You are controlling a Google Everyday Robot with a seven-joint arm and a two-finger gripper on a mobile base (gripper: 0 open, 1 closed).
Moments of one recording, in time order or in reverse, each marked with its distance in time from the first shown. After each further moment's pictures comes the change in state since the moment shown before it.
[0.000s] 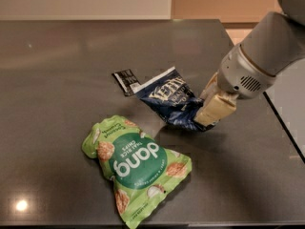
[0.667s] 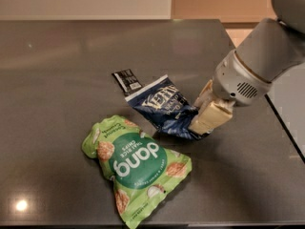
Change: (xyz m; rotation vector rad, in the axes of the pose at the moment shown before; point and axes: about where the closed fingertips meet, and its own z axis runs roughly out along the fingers) arm -0.006 0.023 0.009 -0.076 -0.017 -0.015
